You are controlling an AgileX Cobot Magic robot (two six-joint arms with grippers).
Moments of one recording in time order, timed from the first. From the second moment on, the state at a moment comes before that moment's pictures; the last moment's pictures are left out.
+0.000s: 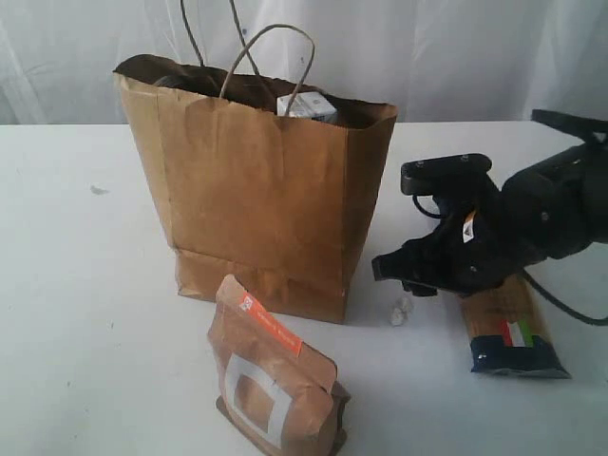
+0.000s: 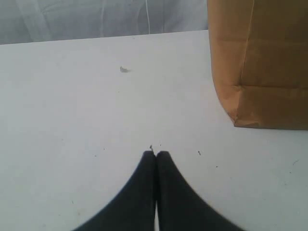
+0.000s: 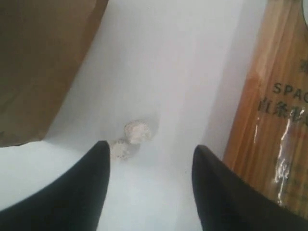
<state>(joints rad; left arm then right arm) -0.19 0.01 0.02 0.00 0.29 0.00 0.44 1.62 -0.84 -0.11 0.35 0.31</state>
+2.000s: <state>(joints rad) -0.19 0.01 0.02 0.00 0.29 0.00 0.44 1.76 -0.86 -0.07 0.20 0.30</state>
